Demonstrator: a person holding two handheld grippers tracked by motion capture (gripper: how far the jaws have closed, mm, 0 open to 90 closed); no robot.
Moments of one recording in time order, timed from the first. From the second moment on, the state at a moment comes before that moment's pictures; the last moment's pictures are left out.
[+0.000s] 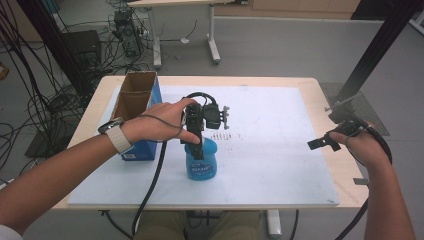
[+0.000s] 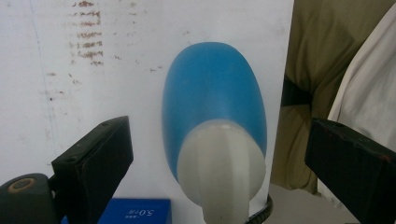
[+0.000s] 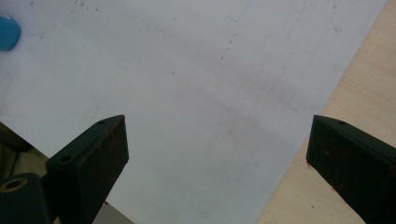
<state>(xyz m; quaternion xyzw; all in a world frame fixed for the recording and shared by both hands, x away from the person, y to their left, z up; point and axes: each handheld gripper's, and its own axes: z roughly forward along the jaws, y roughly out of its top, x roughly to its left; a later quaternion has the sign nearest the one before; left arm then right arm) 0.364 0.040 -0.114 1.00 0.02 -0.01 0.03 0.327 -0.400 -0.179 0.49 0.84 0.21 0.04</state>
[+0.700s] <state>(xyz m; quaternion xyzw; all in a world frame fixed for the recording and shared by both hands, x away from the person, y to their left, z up) 0.364 0.042 -0.114 1.00 0.02 -0.02 0.04 0.327 -0.401 -0.178 0.50 0.84 0.21 0.04</state>
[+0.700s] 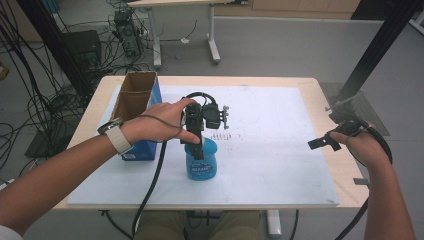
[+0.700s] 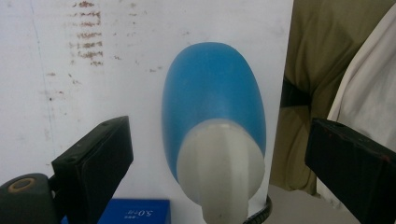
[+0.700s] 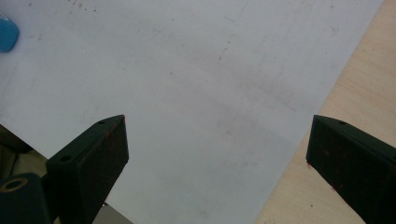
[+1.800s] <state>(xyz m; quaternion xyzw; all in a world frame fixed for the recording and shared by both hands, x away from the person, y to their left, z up) 0.366 0.044 -0.114 1.00 0.02 -0.02 0.04 0.327 -0.403 -0.178 0.50 0.84 0.21 0.04</state>
